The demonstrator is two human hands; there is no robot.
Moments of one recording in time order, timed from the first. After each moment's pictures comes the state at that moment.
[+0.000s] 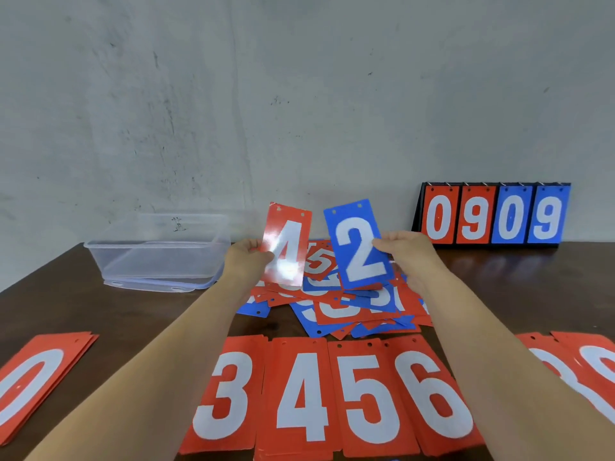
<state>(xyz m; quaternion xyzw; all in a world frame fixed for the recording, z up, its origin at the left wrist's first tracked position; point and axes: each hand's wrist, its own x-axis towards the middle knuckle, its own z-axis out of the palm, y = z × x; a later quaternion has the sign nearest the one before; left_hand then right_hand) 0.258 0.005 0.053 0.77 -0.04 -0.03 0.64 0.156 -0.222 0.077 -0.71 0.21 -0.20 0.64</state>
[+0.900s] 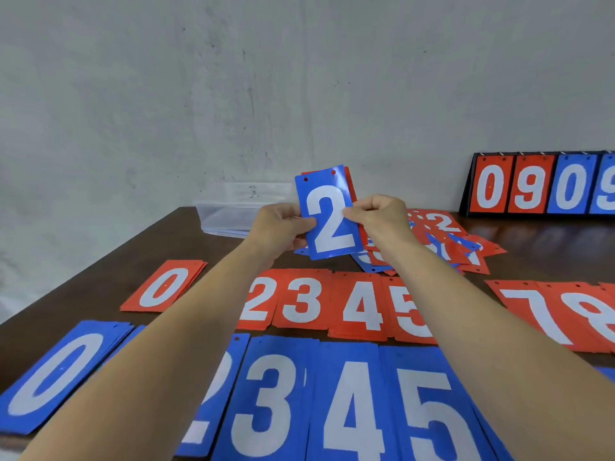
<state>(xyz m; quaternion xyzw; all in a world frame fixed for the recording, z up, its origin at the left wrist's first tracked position) 0.144 0.099 0.080 0.75 -0.15 -0.04 0.65 0.111 -0.070 0.078 -0.74 0.08 -0.24 0.62</state>
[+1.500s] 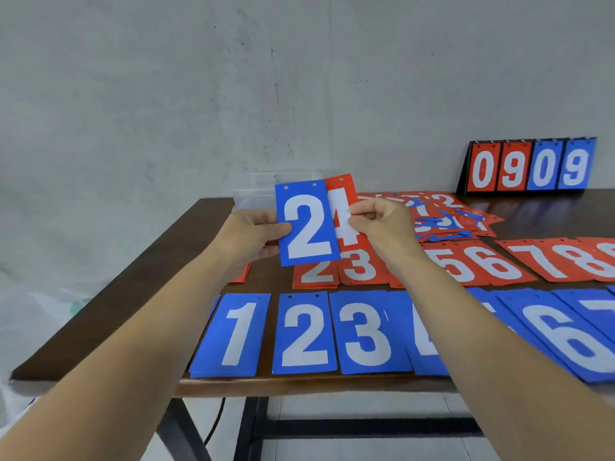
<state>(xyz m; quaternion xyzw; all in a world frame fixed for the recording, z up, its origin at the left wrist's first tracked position) 0.095 0.274 0.085 0.73 -0.16 -0.12 0.66 0.040 0.068 0.069 -0.77 0.10 -0.30 0.56</state>
